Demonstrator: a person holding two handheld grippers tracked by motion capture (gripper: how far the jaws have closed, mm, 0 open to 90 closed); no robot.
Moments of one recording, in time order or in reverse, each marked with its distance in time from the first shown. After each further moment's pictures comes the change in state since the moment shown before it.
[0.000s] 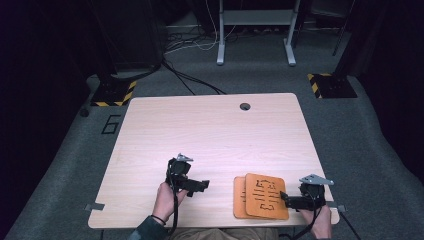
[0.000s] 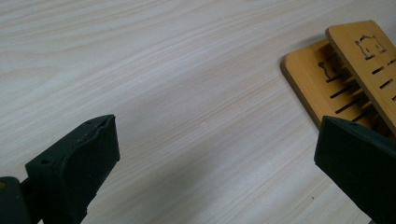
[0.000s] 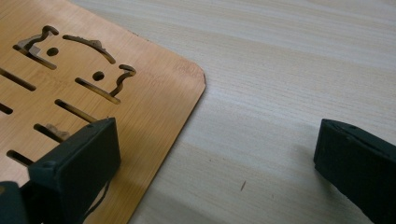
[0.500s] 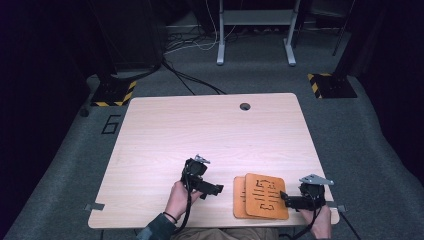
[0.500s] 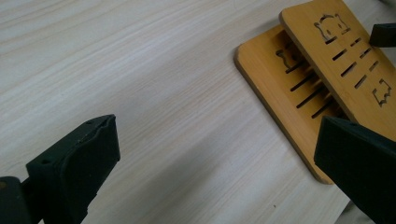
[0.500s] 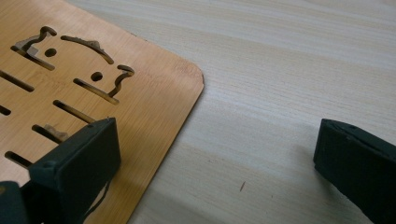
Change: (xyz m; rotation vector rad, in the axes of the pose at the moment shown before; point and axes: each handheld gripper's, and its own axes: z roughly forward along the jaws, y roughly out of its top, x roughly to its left) left arm -0.030 0.013 0.025 0.073 -0.085 0.076; right arm 0.000 0.000 0.000 -0.002 -0.002 0.005
